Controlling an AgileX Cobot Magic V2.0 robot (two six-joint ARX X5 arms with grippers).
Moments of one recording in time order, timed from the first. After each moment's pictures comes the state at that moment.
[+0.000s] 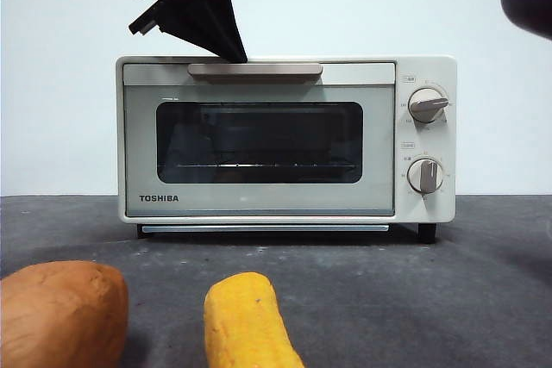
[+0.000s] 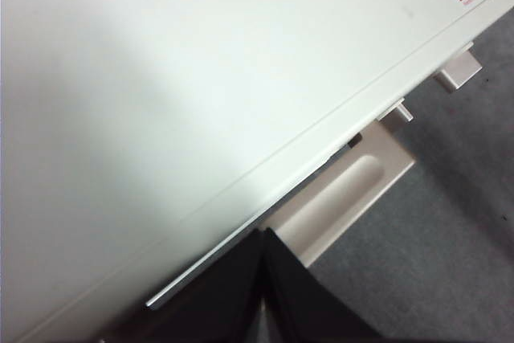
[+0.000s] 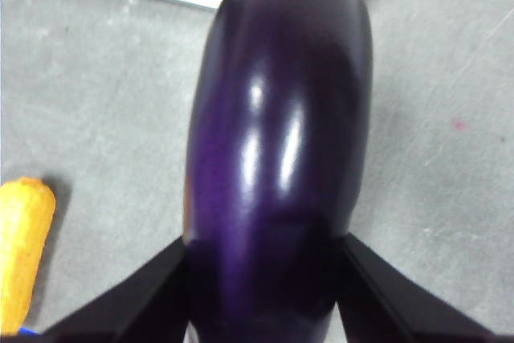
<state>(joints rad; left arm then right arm) -0.51 1.62 1.48 -0.61 0.29 -0.01 0.81 0.74 0.87 -1.01 0.29 0.49</state>
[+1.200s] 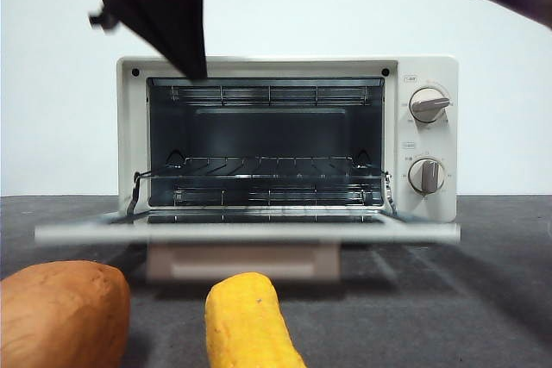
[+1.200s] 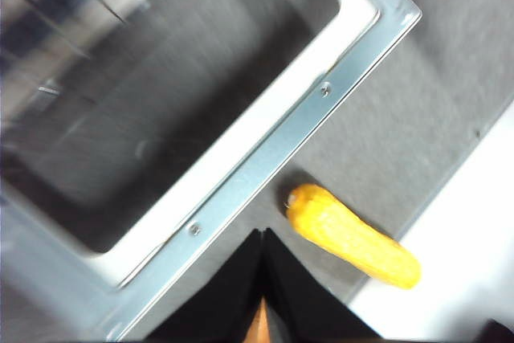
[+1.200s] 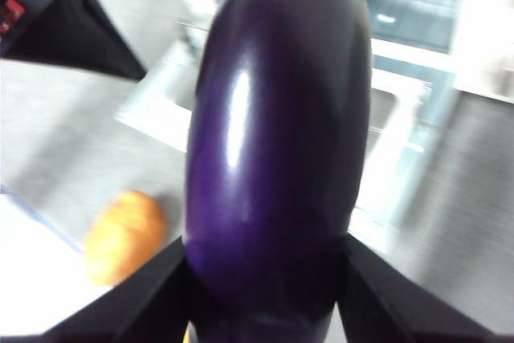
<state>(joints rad) -0.65 1.55 1.48 -1.12 0.26 0.06 0.81 0.77 0.87 -0.72 -0.04 0.44</state>
